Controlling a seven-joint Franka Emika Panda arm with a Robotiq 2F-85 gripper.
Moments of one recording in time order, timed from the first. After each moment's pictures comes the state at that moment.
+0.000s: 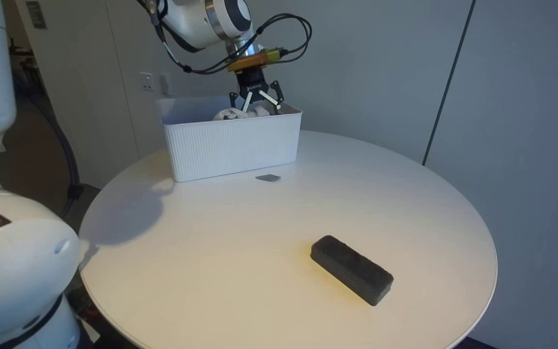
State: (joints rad) arm 0.02 0.22 0.05 -1.71 -0.38 1.82 -0.39
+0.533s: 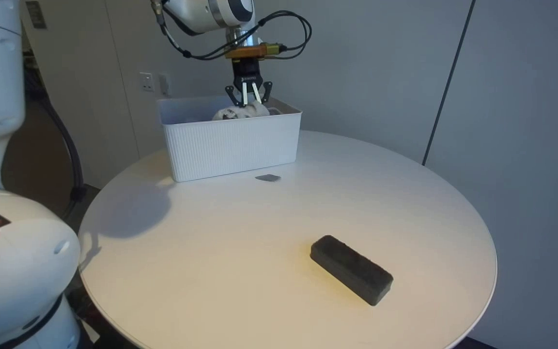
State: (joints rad) arm 0.02 0.27 0.07 -1.58 -0.26 1.71 -0.48
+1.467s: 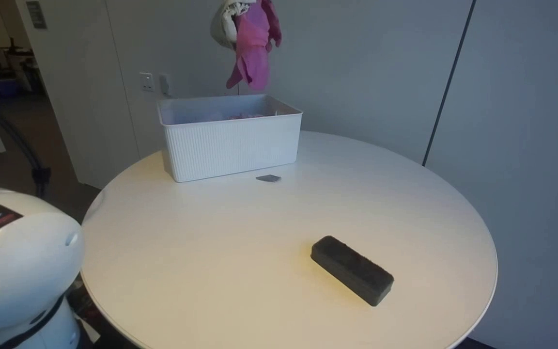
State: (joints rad) arm 0.11 -0.24 0.11 -1.59 -0.52 1.73 -0.47
